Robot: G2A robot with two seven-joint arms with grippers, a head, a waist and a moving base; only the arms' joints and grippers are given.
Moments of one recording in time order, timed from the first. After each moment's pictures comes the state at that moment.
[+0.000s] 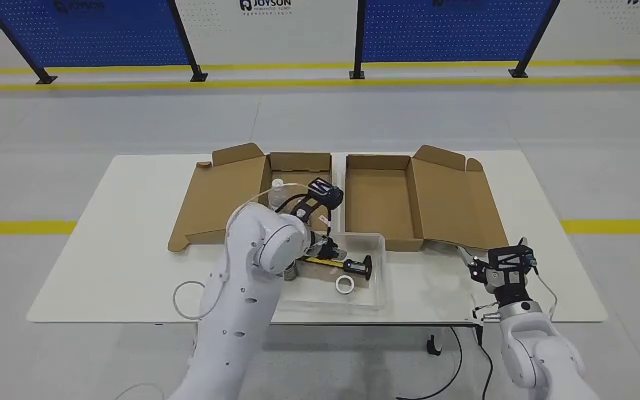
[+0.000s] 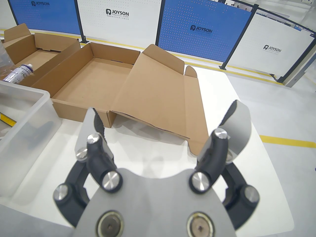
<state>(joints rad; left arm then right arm) 1.02 -1.63 -1.23 -1.69 1.32 -0.26 -1.53 -1.73 -1.15 1.60 -1.80 -1.33 0.00 0.00</state>
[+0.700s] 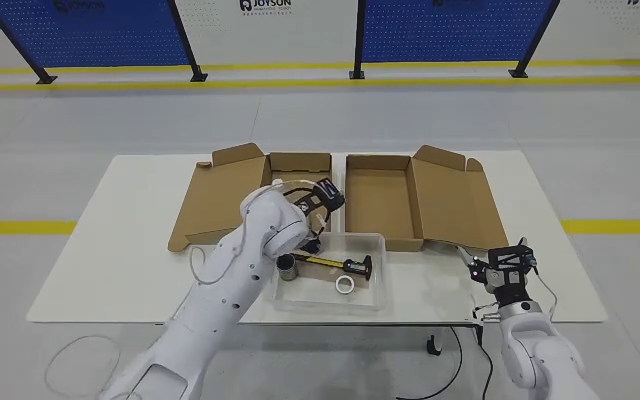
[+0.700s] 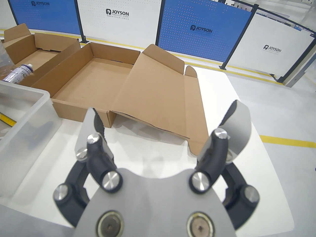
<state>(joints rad) 0.80 -1.40 -0.97 -1.51 1.23 -0.35 -1.47 -1.73 -1.15 1.60 -1.80 -1.33 0.00 0.00</state>
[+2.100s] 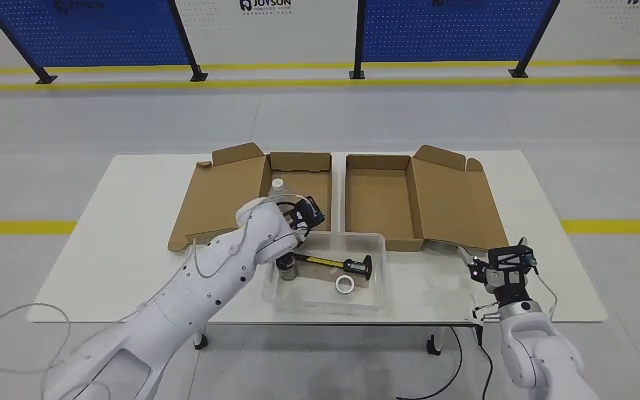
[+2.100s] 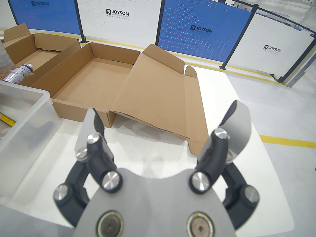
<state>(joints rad) 0.68 -1.21 -0.68 -1.43 1.15 -0.27 -1.44 -1.73 -1.15 1.60 -1.80 -1.33 0.00 0.00</state>
